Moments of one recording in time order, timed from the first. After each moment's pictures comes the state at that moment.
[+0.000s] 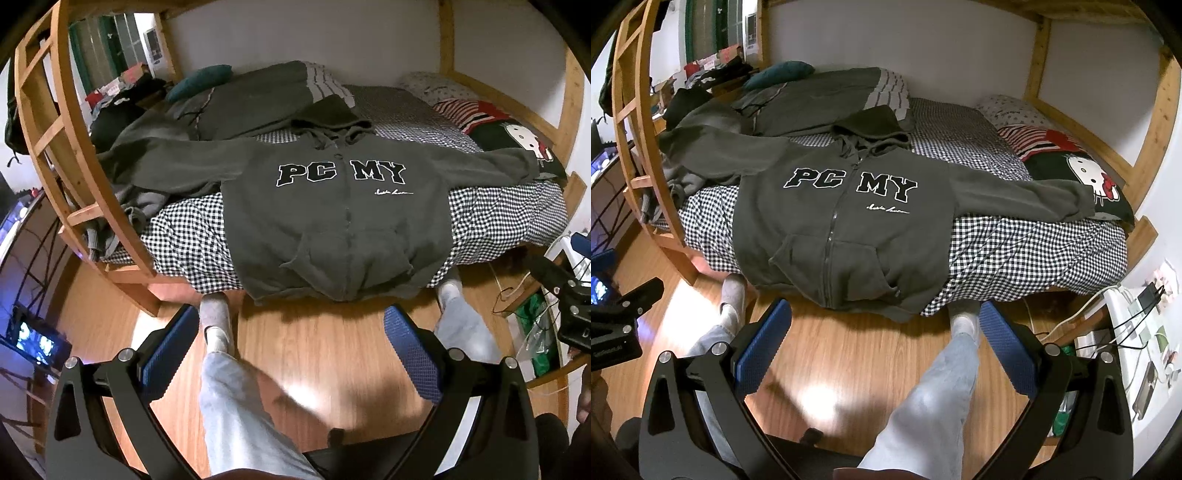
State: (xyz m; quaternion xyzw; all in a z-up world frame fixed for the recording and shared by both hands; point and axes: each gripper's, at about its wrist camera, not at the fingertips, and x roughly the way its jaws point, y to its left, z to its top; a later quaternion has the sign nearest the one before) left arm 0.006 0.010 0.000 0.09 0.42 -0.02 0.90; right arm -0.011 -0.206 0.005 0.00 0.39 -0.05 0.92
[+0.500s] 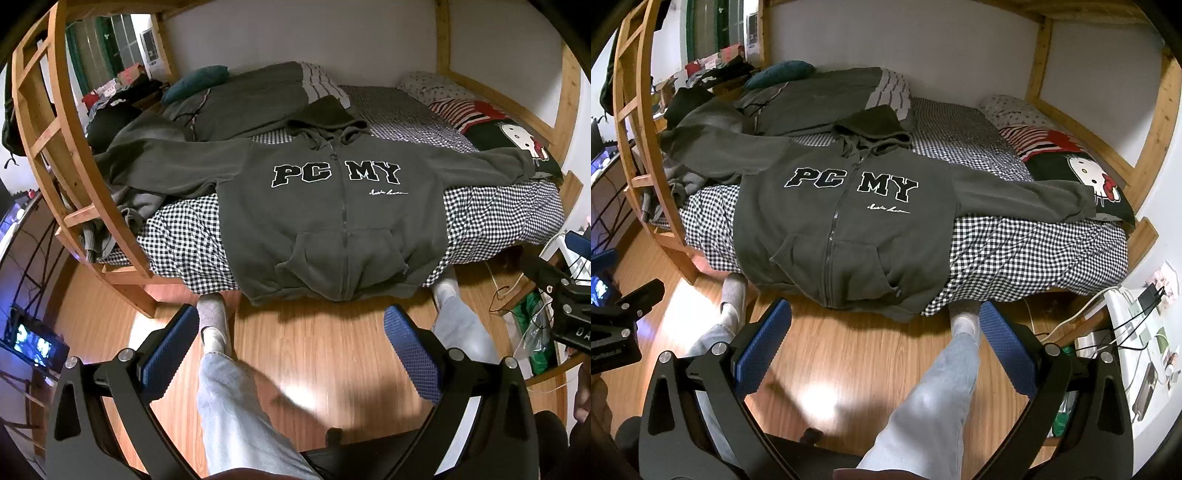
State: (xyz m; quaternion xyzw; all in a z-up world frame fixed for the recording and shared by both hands) left arm 0.004 0.008 0.001 0.09 0.42 -0.02 0.90; right arm -0.010 -0.205 0.006 0.00 0.40 -0.04 0.92
